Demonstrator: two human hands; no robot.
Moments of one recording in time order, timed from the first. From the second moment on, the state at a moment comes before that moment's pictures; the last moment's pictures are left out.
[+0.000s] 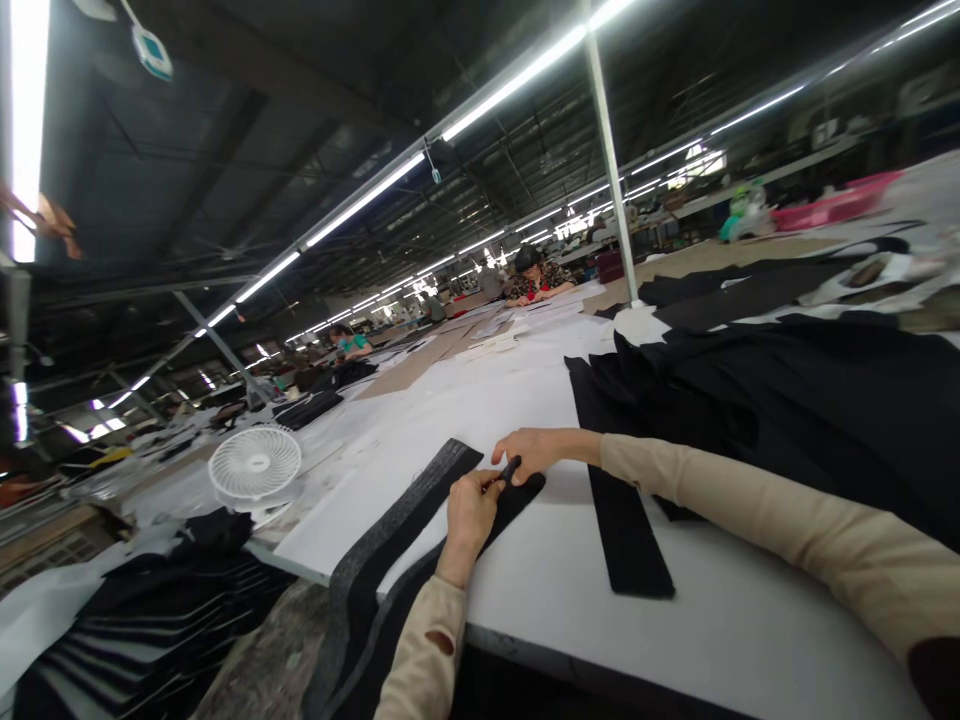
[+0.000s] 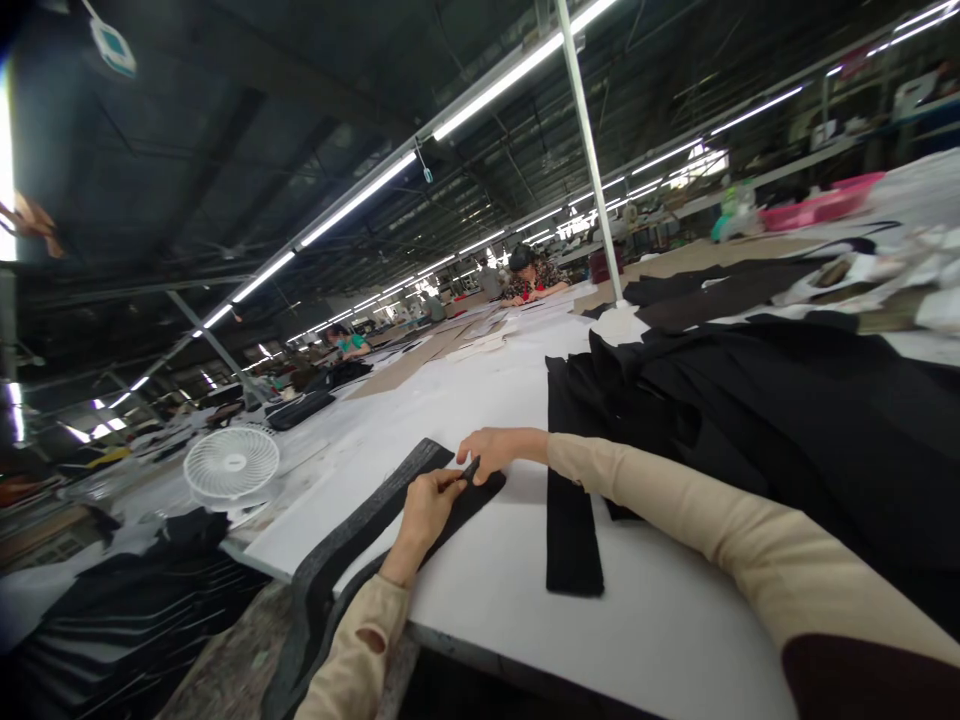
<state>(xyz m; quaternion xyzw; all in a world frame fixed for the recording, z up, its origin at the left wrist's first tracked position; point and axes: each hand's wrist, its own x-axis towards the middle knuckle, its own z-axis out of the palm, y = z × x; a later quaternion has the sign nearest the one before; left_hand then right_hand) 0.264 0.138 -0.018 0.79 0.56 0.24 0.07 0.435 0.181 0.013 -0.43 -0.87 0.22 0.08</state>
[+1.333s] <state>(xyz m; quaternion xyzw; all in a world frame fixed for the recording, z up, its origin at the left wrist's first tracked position) 0.278 0.137 -0.025 0.84 0.52 0.14 -0.06 0.471 0.190 -0.020 -0.40 -0.90 -0.17 0.09</state>
